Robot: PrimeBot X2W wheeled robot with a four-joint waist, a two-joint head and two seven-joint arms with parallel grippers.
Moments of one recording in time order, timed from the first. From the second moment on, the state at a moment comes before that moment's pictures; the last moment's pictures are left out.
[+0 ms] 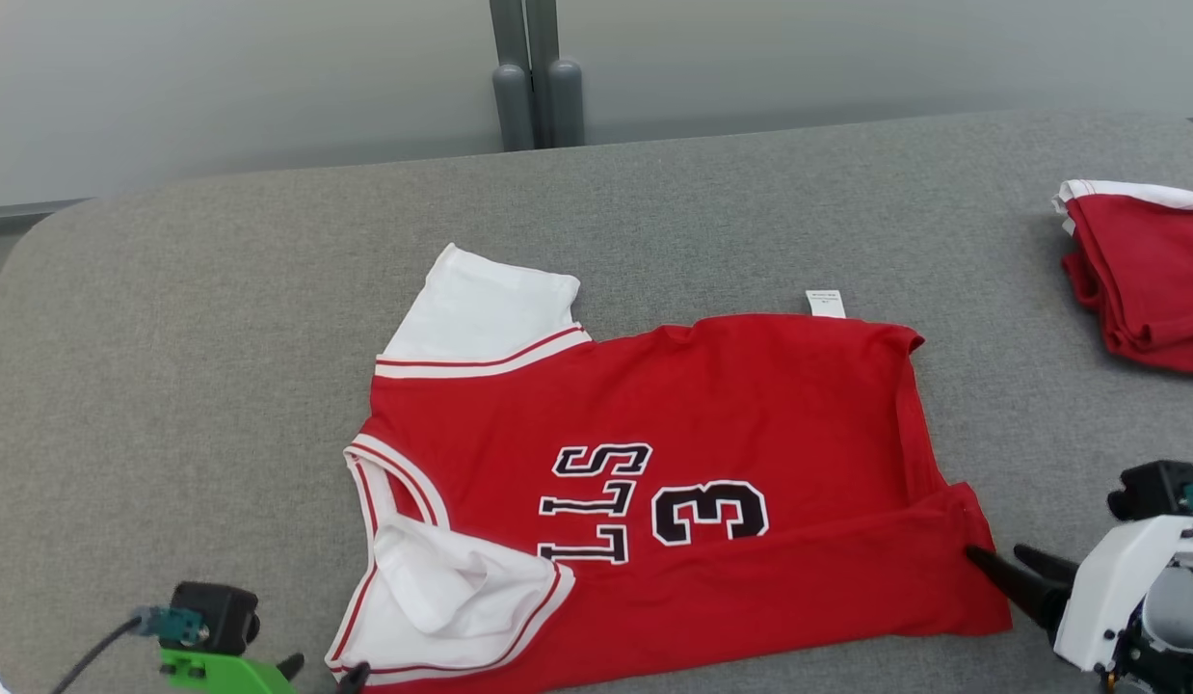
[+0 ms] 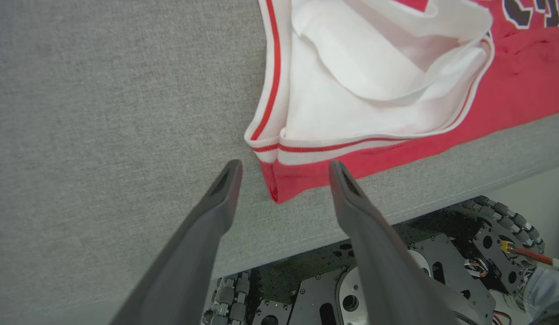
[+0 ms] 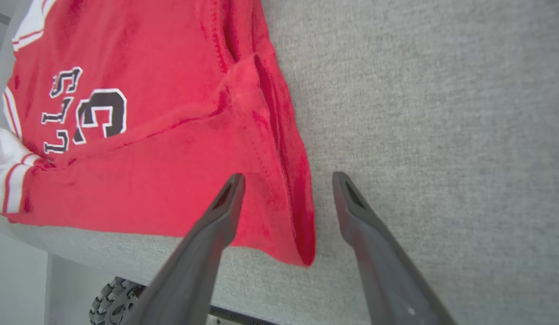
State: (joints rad) left arm -0.17 0.88 -0.95 -0.14 -1.18 0.33 0.22; right arm -0.13 -0.68 0.48 0.28 1.14 0.13 0.30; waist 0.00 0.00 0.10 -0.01
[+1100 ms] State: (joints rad) left arm -1.05 0.62 -0.90 0.33 -1.08 -0.05 0.61; right arm -0.66 -0.51 0.33 0.48 1.18 0.13 0.51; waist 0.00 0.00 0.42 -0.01
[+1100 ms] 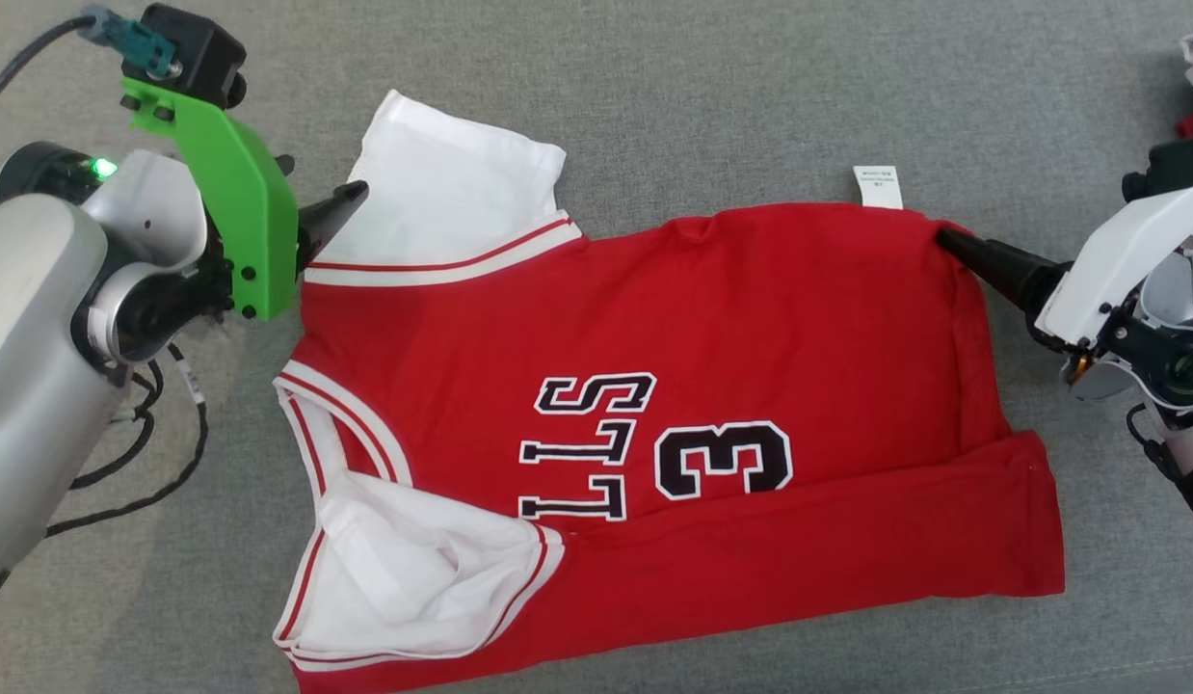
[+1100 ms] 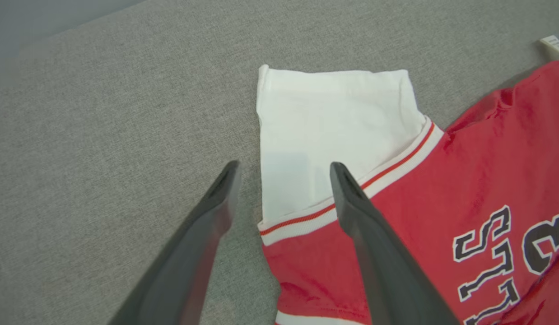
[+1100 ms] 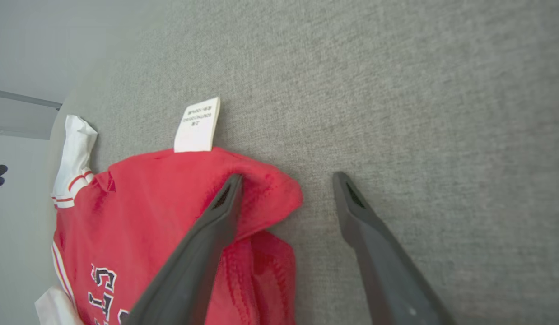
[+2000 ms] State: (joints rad) left arm -1.24 0.51 -0.93 0.70 -1.07 -0.12 0.58; right arm -0.69 -0.51 0.47 0.26 1.25 0.13 0.51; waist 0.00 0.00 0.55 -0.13
